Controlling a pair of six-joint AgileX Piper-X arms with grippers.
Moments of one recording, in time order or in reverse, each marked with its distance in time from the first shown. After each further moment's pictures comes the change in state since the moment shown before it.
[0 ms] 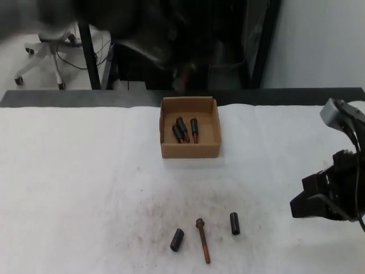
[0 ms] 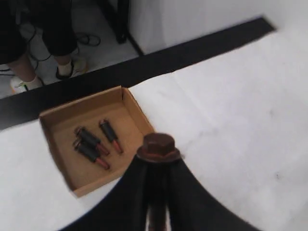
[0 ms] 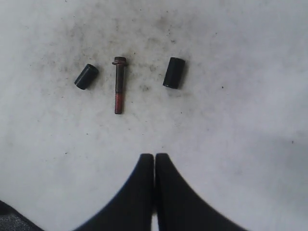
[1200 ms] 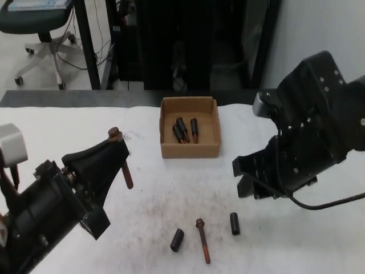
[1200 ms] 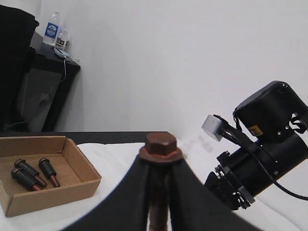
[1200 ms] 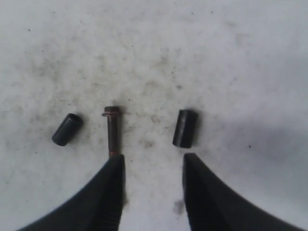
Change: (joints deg) left arm 10.1 -41.8 70.6 -71.5 17.3 -17.2; right arm 14.4 18.8 -9.6 -8.8 14.3 13.3
